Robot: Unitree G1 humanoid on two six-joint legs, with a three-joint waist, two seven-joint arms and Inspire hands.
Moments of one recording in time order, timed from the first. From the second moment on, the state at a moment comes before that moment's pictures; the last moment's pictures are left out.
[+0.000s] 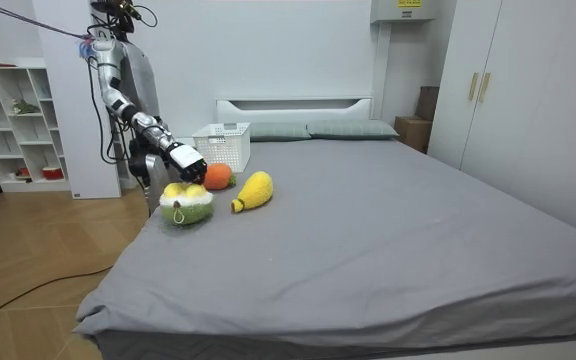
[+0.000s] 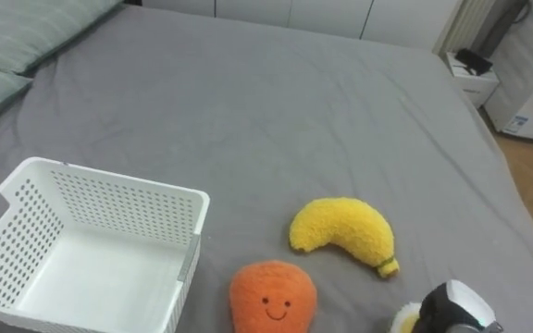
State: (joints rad) left arm 0.27 0.19 0.23 0.94 0.29 0.20 0.23; right arm 0.05 -0.35 -0.08 0.64 -0.69 0.17 -0.05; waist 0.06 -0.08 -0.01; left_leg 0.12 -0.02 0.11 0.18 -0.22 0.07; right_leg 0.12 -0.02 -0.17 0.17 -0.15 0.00
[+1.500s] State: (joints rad) left arm 0.17 0.19 0.13 1.02 0.27 0.14 0.26; right arm -0.26 -0.33 0.21 -0.29 -0.71 0.24 0.31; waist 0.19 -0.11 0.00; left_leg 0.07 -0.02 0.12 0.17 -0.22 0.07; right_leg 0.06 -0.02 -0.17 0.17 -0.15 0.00
